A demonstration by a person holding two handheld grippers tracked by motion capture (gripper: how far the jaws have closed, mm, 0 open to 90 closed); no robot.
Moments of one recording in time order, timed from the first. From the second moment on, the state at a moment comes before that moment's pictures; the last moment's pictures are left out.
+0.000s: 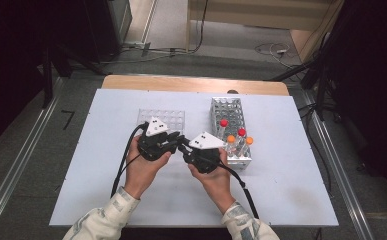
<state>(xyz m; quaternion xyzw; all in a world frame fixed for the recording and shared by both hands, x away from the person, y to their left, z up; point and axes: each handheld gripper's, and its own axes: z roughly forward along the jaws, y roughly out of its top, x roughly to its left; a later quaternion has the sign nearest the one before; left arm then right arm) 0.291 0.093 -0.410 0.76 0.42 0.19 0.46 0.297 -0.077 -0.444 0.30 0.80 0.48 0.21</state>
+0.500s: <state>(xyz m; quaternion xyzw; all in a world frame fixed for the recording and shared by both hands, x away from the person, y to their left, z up) 0.303 0.099 -0.388 0.74 0.42 0.21 0.47 0.286 -0.098 -0.436 0.32 0.79 0.50 0.17</state>
